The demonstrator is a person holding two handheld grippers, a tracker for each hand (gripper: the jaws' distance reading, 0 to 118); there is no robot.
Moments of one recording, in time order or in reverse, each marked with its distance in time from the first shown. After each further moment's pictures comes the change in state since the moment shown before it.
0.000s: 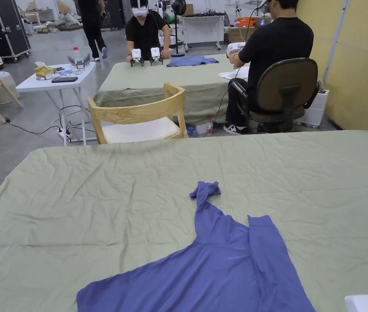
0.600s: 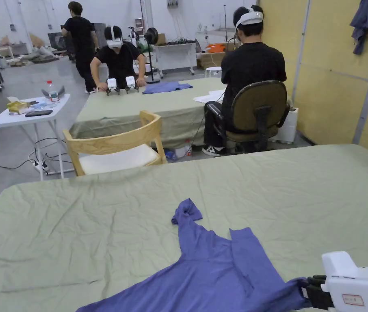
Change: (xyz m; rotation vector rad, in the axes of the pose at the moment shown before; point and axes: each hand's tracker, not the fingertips) left arm 0.035 0.073 0.053 0.224 -0.035 -0.091; right arm 0.003 0.074 0.044 0.193 0.001 0.038
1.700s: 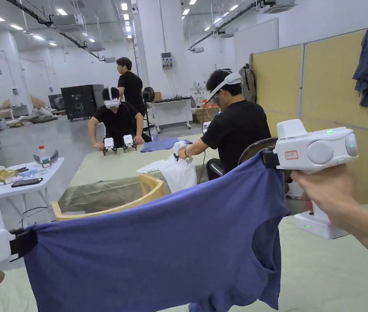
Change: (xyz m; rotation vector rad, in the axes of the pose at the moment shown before) left arm 0.012 0.427 -0.085 0.483 0.055 -0.122; right arm 0.012 0.460 -0.079 0.492 -0.172 0.101
